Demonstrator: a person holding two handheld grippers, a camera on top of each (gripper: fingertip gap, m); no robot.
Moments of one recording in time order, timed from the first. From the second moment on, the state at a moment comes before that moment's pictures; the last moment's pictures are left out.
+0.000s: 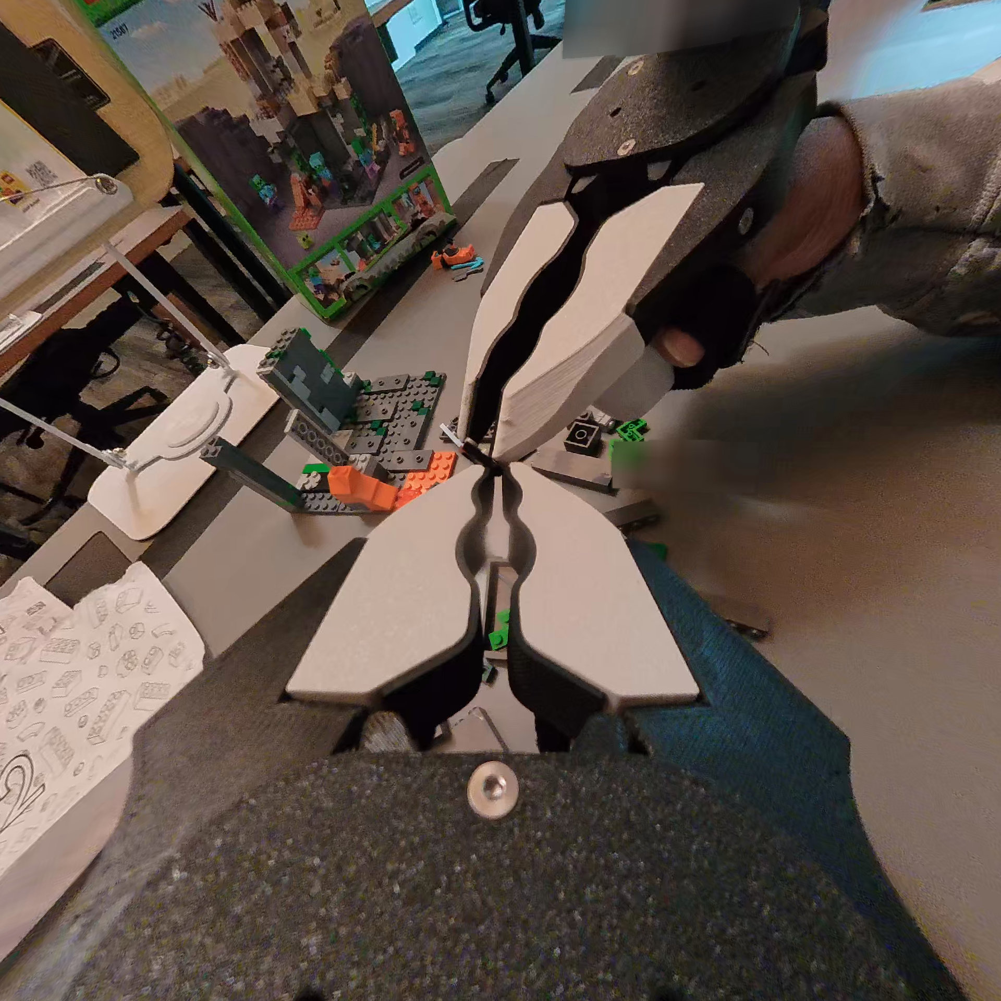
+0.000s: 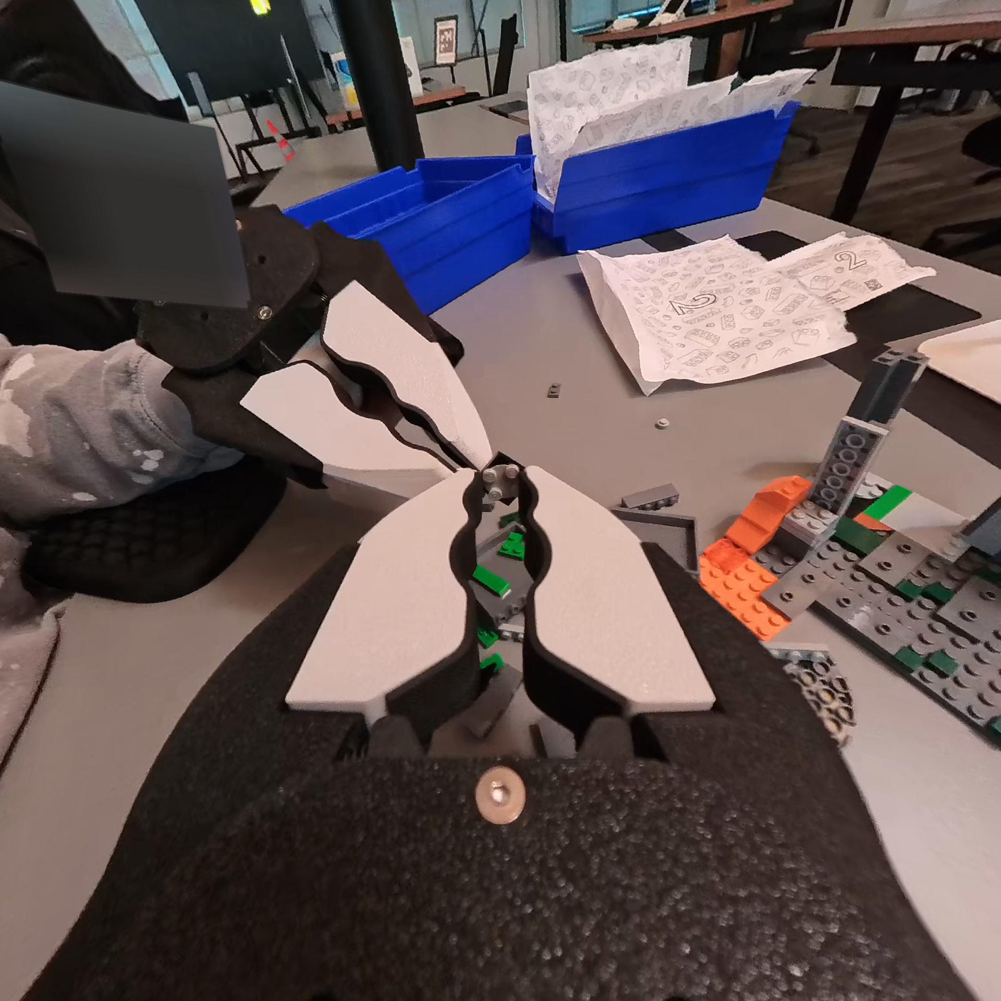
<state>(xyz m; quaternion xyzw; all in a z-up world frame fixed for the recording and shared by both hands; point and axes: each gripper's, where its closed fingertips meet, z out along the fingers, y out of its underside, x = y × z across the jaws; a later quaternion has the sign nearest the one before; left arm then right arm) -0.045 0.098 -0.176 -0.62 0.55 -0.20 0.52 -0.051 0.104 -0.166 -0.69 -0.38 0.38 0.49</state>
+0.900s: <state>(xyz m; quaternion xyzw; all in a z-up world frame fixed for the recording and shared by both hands) -0.043 0.085 -0.181 -0.60 0.59 -0.20 0.50 -0.049 0.091 -0.171 -0.66 -0.43 0.39 0.47</state>
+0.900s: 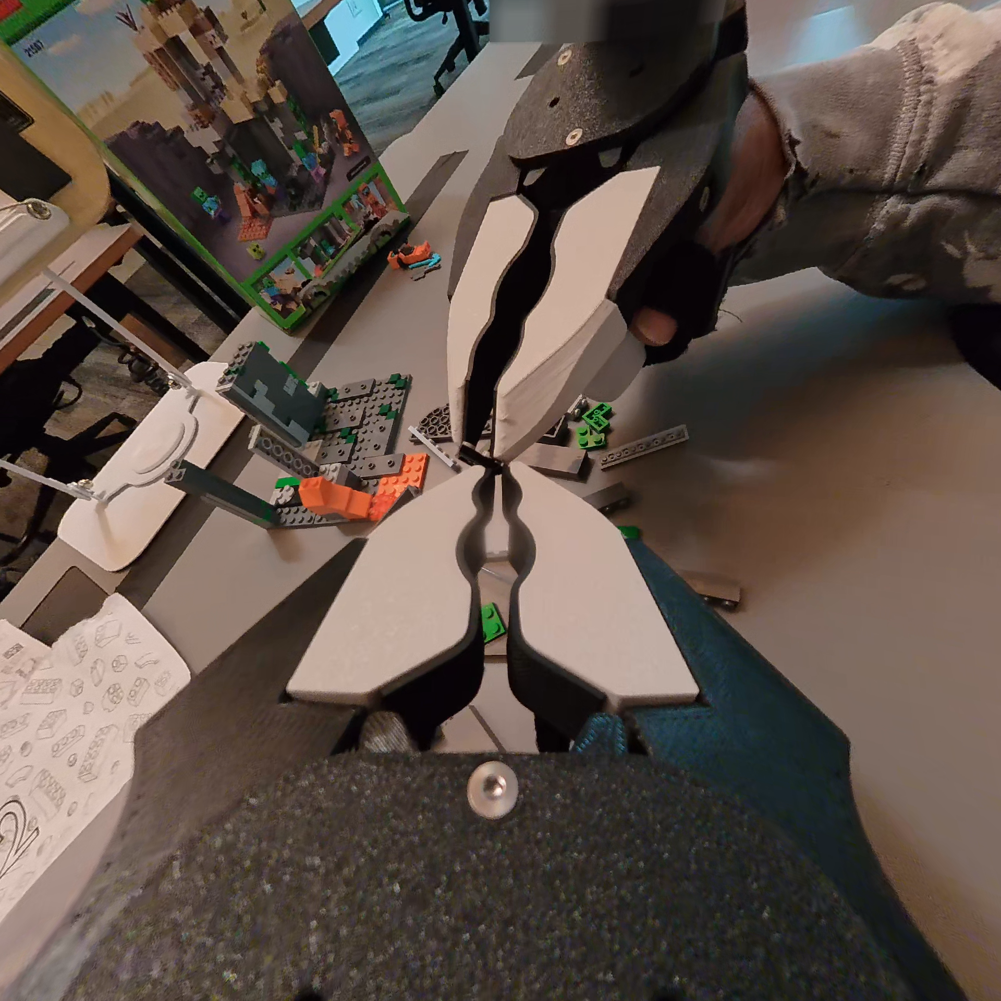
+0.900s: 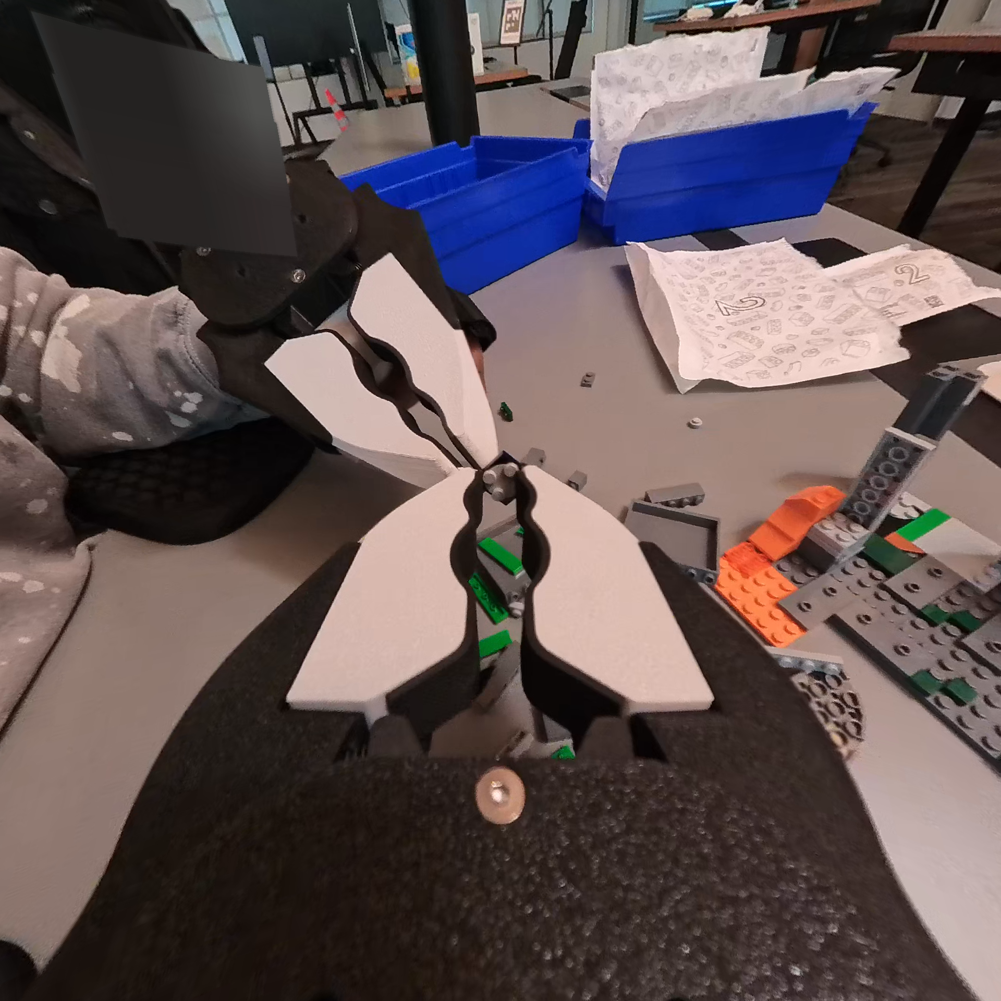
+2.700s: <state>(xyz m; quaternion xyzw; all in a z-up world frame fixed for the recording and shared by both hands) -0.054 0.091 -0.171 -0.69 0.45 -0.43 0.38 -0.055 0.098 -0.171 -0.62 -0.54 0.13 0.55</state>
